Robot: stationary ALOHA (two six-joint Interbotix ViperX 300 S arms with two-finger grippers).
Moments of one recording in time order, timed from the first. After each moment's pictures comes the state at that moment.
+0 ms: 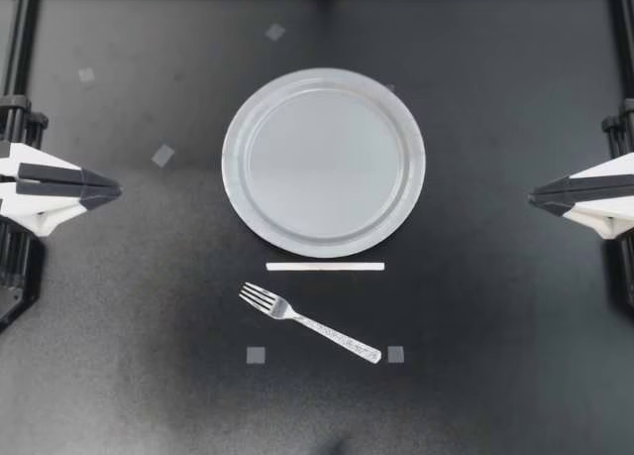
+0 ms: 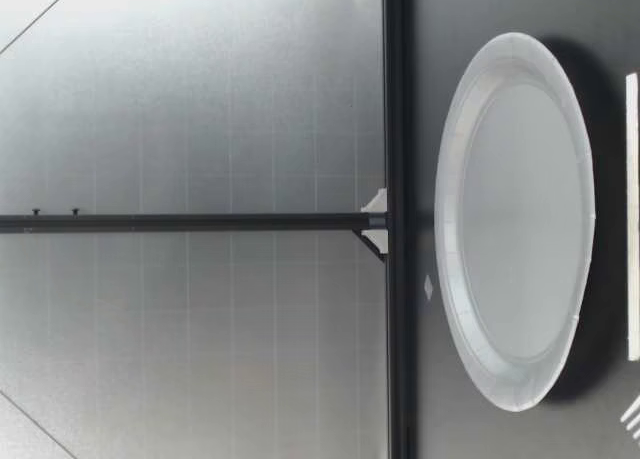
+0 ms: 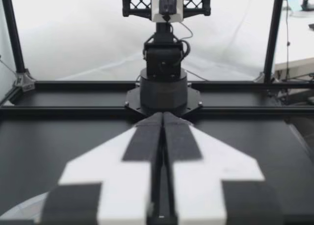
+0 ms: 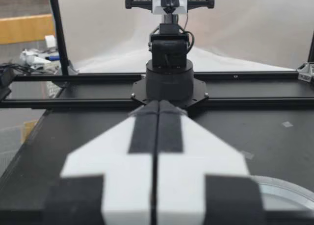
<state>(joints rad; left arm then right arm) 0.00 -0.96 1.17 0.00 -0.30 0.00 0.00 -0.96 1.17 0.00 -0.30 0.00</state>
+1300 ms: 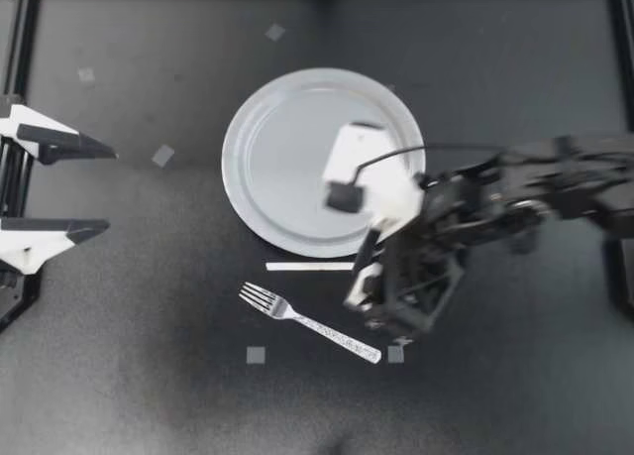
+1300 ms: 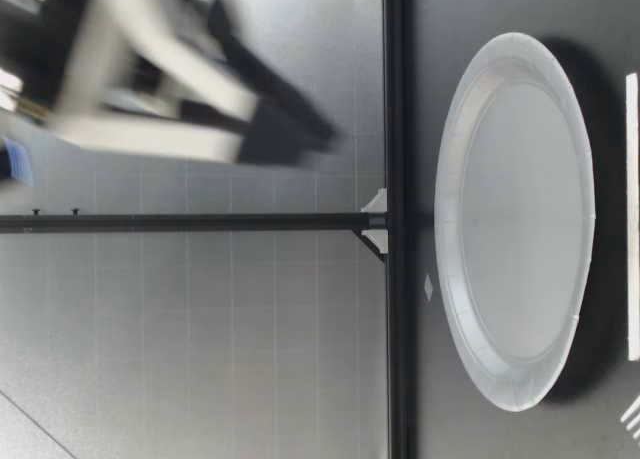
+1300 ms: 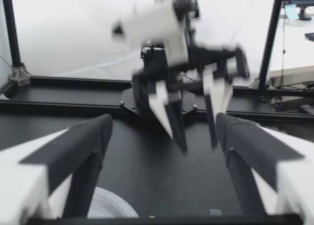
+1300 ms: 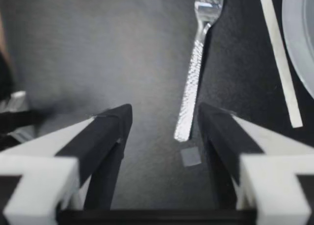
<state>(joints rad) -0.01 -0.99 1.17 -0.06 -0.27 0.01 0.02 -0.02 0.37 0.27 0.69 0.23</state>
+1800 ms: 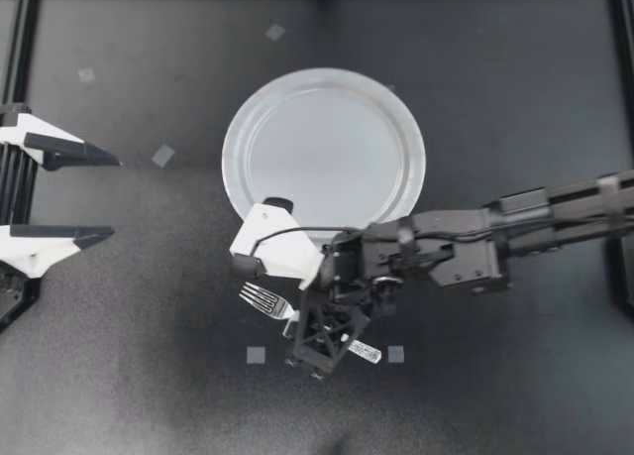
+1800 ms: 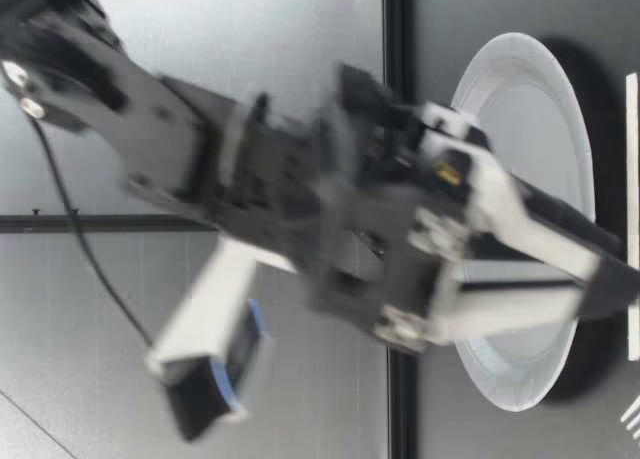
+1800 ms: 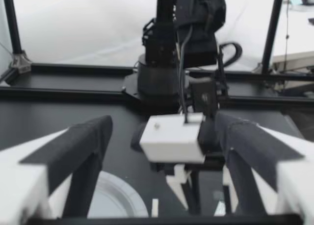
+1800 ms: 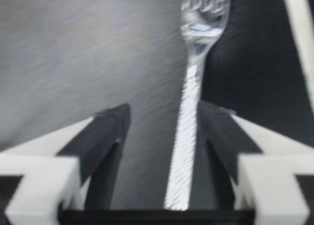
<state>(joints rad) -0.01 -0.99 1.21 -0.06 -0.27 0.02 0.09 0.35 0.17 0.12 0.70 0.43</state>
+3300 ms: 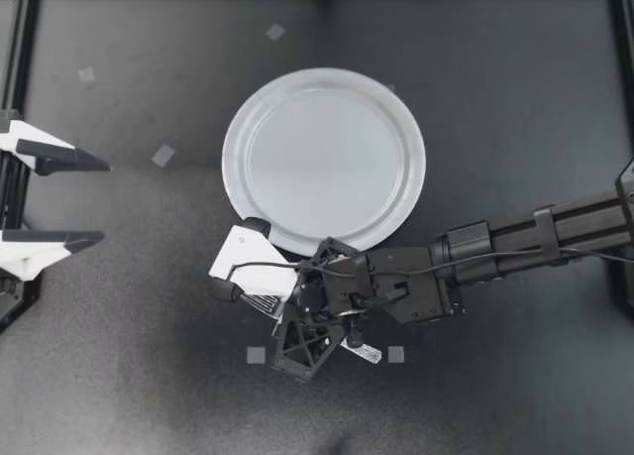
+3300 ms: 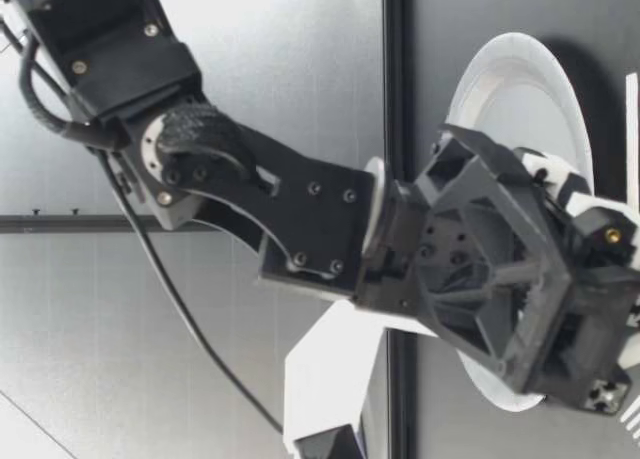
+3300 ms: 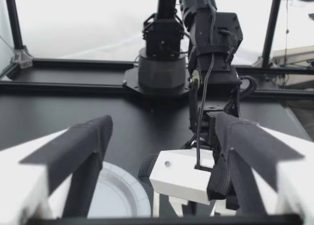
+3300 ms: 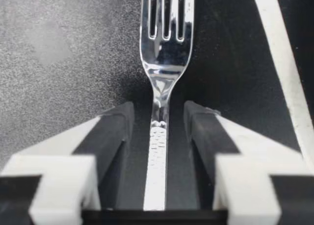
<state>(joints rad) -0.01 -1.05 1.27 -0.06 -0.27 0.02 0.13 0.50 0.06 -0.08 0.78 0.58</state>
